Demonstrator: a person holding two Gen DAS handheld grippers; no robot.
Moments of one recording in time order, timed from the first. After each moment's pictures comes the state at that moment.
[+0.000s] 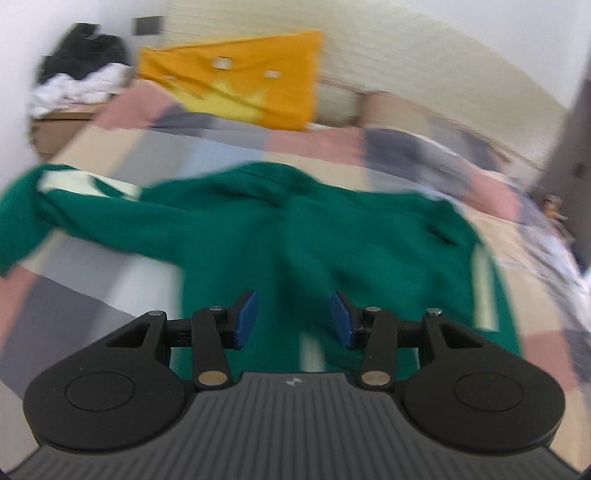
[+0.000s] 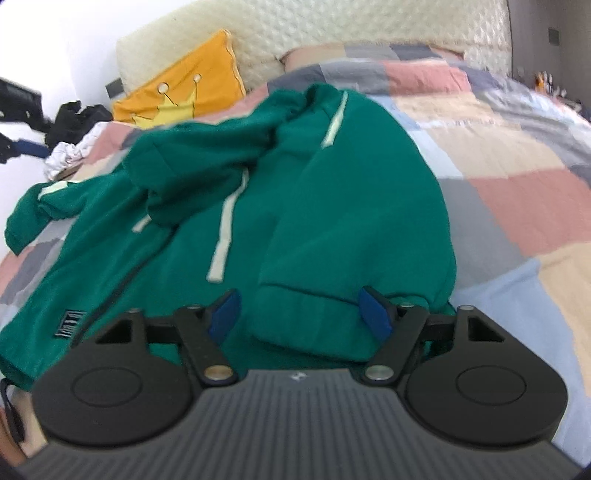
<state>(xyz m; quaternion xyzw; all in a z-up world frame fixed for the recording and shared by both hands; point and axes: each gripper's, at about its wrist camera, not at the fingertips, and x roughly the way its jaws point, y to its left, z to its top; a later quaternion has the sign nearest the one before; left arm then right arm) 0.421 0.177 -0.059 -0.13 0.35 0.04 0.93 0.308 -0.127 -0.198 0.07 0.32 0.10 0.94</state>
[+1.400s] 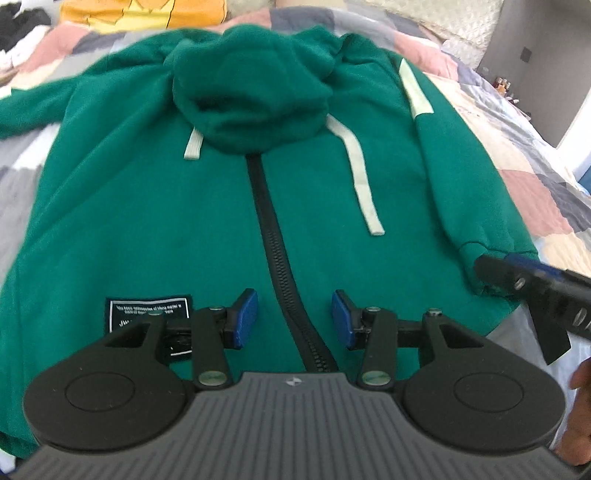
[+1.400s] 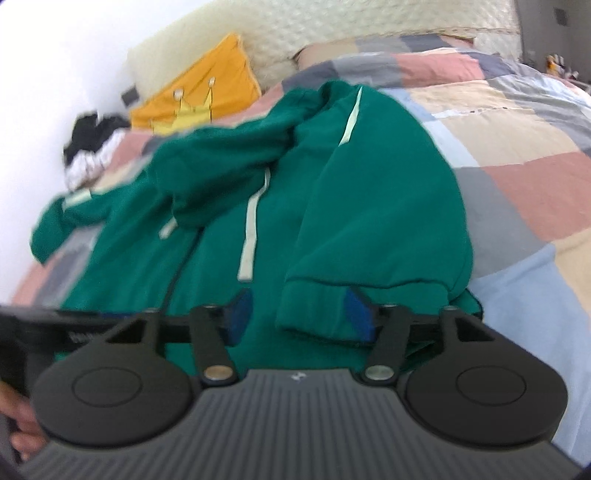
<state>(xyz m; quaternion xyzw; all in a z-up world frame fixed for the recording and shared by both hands) 0.348 0.074 -0.223 -0.06 0.44 -0.05 0.89 0.301 -0.125 -0.194 0.09 0.32 0.14 0.93</state>
